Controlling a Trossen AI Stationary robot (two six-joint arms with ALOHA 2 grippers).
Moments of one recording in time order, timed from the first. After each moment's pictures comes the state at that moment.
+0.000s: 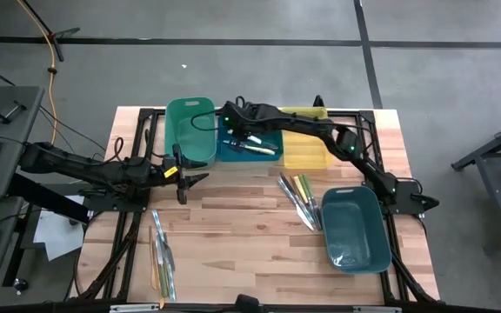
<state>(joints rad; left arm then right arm) -0.14 0.66 0.27 0.36 -0.35 -0.01 -0.32 2.39 2.24 -0.92 0.25 -0.06</state>
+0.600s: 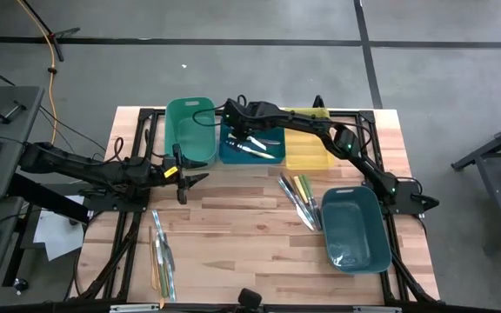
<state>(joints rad) -0.14 0.66 0.27 0.36 -0.35 -0.01 -0.36 2.42 2.24 -0.91 0.19 0.02</state>
